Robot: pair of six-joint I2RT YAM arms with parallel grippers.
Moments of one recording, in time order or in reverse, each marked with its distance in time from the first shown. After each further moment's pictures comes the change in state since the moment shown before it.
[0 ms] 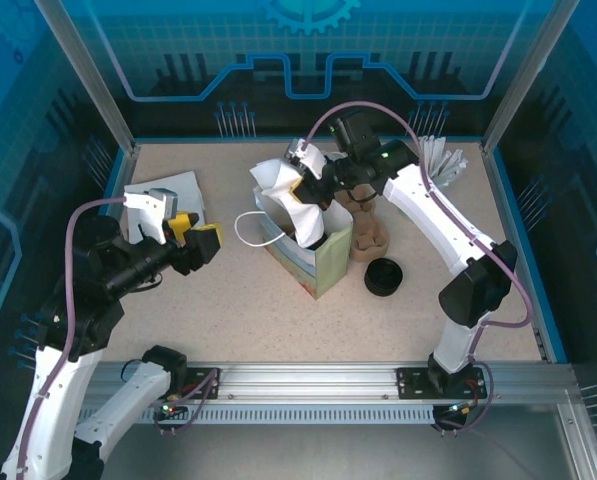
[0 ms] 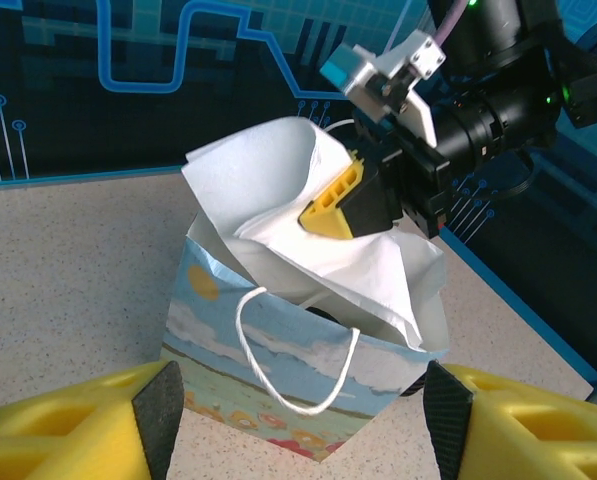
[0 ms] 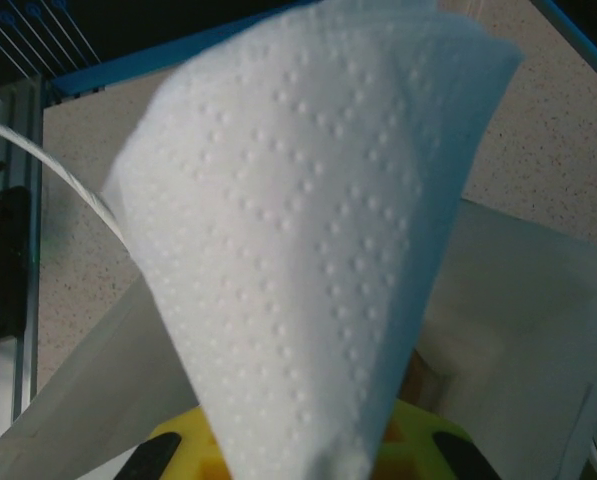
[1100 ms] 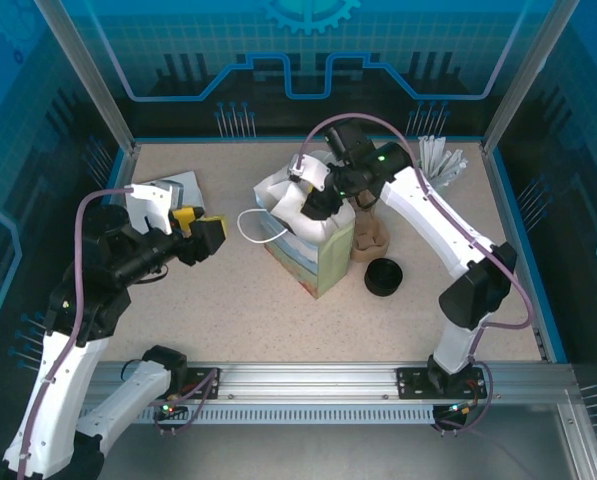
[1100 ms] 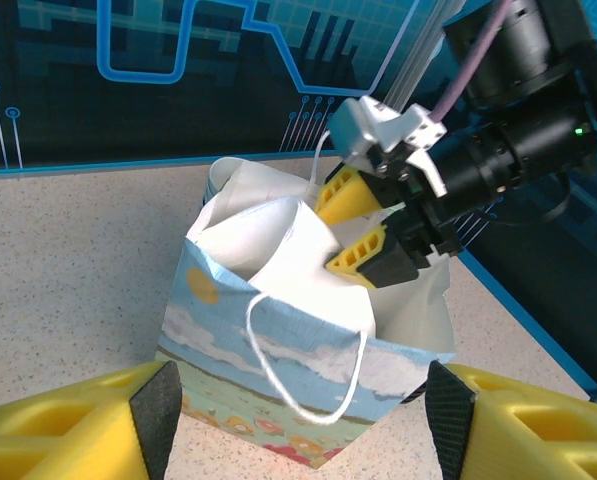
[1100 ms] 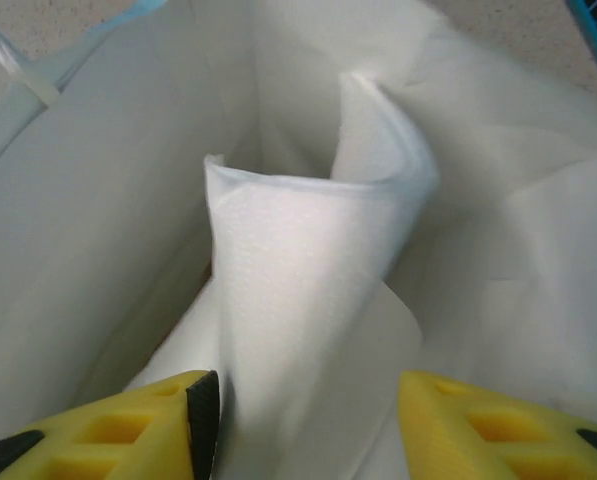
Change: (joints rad) left arm 0.000 0.055 0.000 0.040 0.001 -0.029; right arm 0.036 -0.025 0.010 -0.130 0.272 -0.128
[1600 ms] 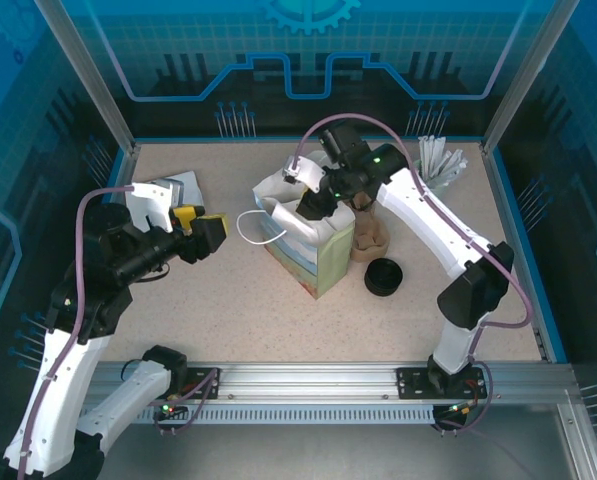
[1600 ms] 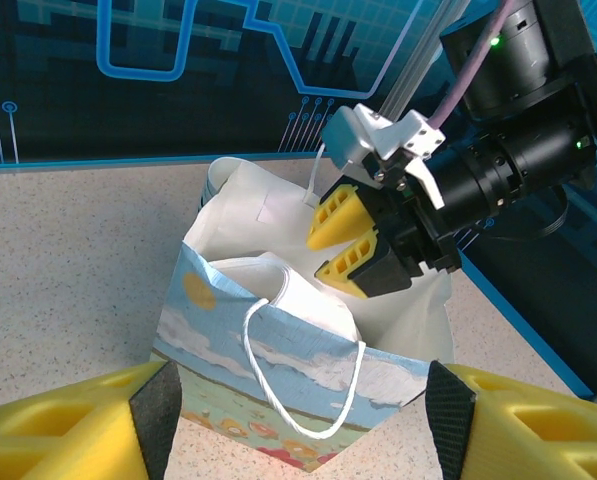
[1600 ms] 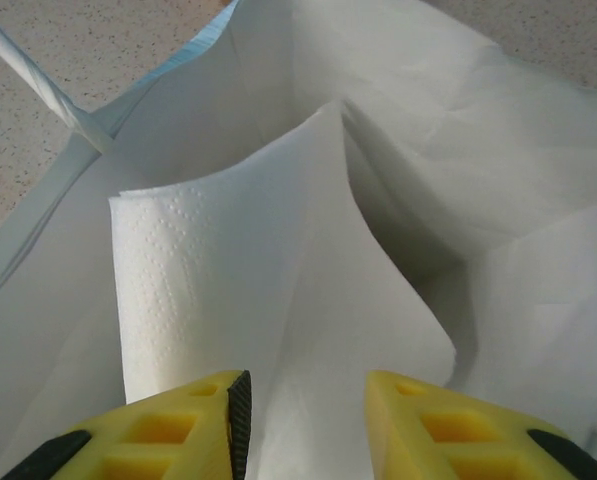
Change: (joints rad) left arm 0.000 0.008 -0.002 0.007 0.000 -0.019; right arm 0.027 0.029 0.002 0.008 -0.043 0.056
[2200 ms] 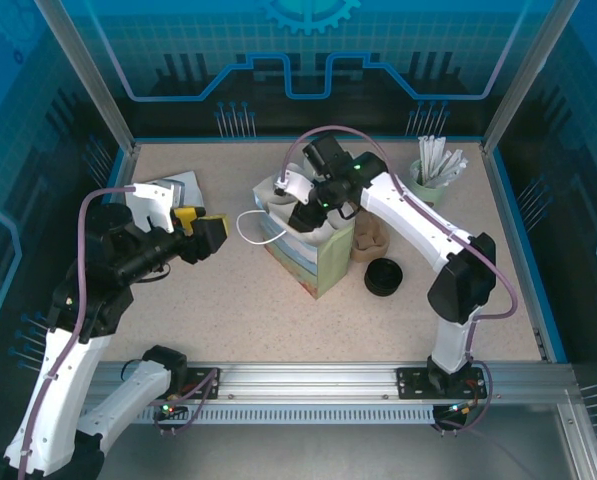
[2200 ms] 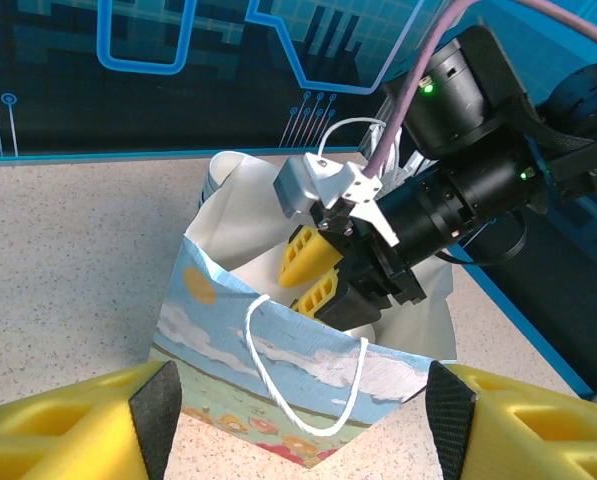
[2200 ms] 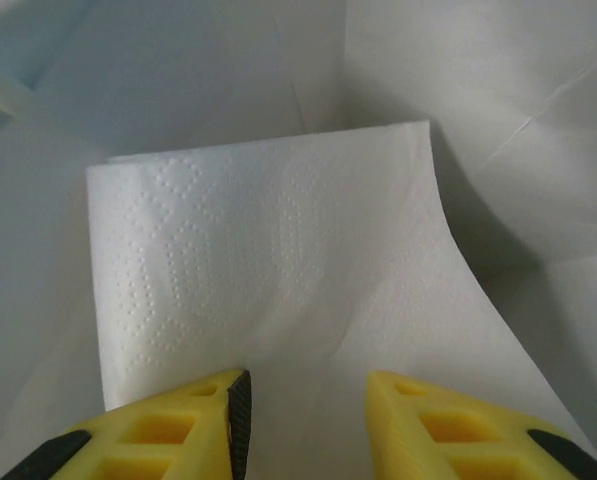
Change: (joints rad) left arm 0.000 0.000 -0.009 0.000 0.000 -0.003; right arm 0.034 0.066 -0.048 0.024 -0.003 0.030
